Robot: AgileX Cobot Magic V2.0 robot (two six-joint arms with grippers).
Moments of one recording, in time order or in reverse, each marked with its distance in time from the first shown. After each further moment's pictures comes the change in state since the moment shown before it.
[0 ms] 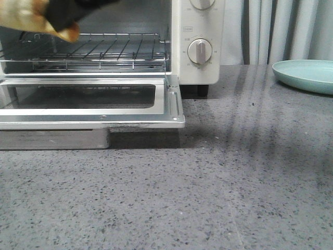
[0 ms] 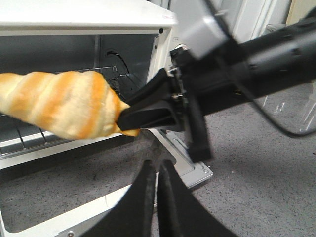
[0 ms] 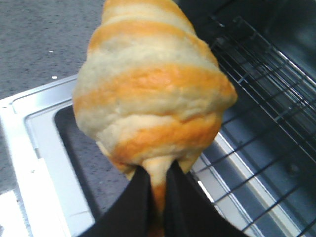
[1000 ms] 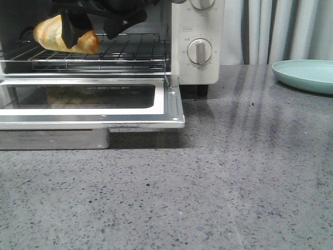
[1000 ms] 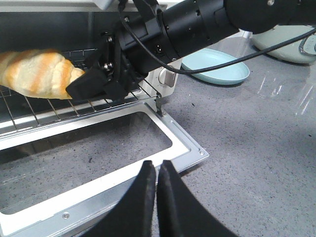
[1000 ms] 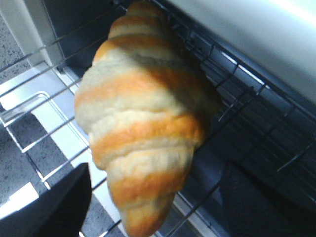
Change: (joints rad) left arm 0.000 0.000 0.000 0.000 0.060 0.000; right arm -0.107 0.229 -0.291 0.000 0.139 0.084
